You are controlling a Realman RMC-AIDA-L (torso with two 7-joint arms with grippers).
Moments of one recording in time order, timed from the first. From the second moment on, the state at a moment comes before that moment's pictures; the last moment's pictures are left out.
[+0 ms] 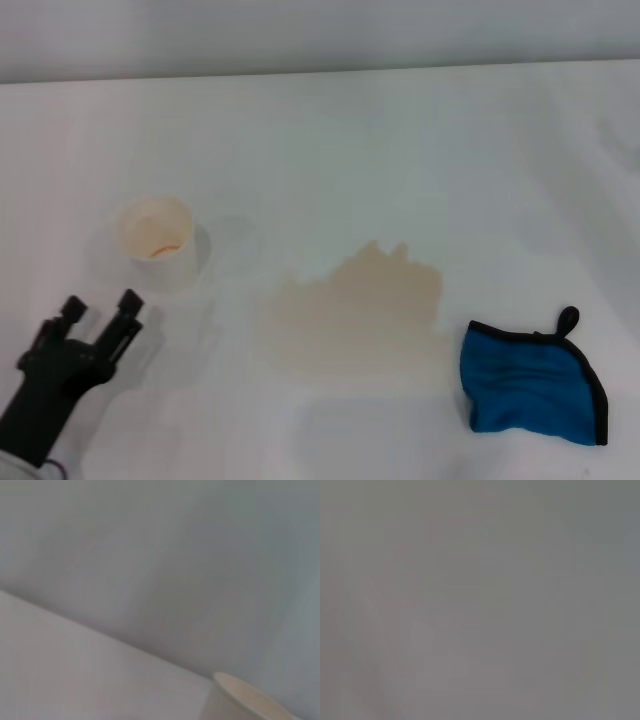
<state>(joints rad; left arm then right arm) -0.14 -2.08 2.83 0.33 -0.98 1.25 -0.52 0.34 1.94 -0.62 -0.40 1.92 1.10 -1.95</state>
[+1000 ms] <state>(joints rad) -0.16 -2.08 2.83 0.12 -1.13 1.39 -0.64 0.43 2.01 -1.04 -1.51 0.65 1.77 -1.04</state>
